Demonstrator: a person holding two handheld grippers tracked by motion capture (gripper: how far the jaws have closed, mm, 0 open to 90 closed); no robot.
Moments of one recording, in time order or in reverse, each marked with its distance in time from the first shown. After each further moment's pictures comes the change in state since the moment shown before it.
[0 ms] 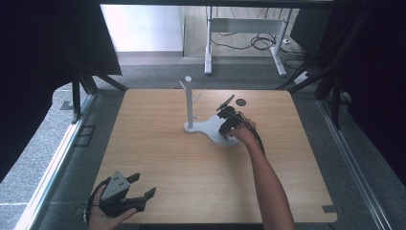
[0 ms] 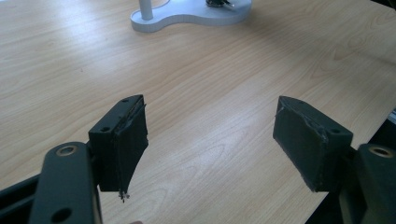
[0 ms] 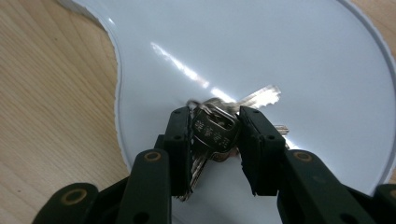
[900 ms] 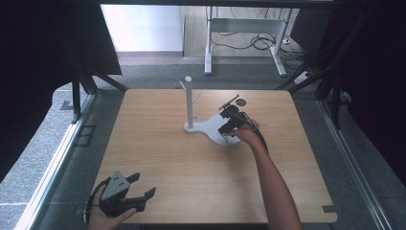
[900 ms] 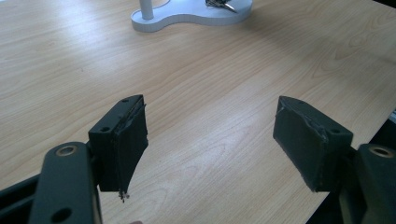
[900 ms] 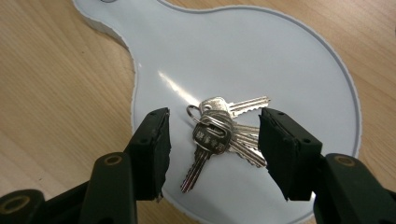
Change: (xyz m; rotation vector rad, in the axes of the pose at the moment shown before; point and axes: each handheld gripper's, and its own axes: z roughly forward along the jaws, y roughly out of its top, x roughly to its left) left arm 0.000 0.000 -0.001 -0.005 0.004 0.000; right arm 0.004 -0.012 -0.029 -0.125 -0.018 -0.035
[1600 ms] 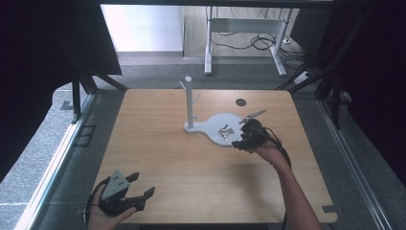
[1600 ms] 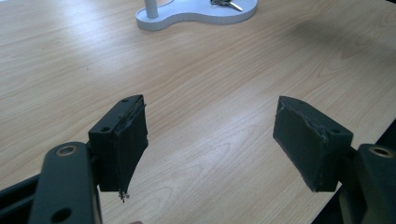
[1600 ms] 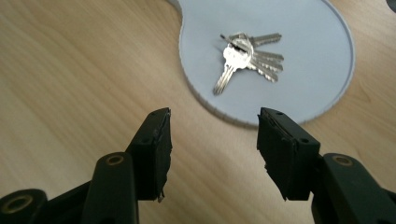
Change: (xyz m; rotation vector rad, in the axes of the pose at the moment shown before) left arm 0.002 0.000 0.000 0.006 0.019 -0.001; right arm 0.005 -0.079 -0.067 -0.112 0.088 -0.016
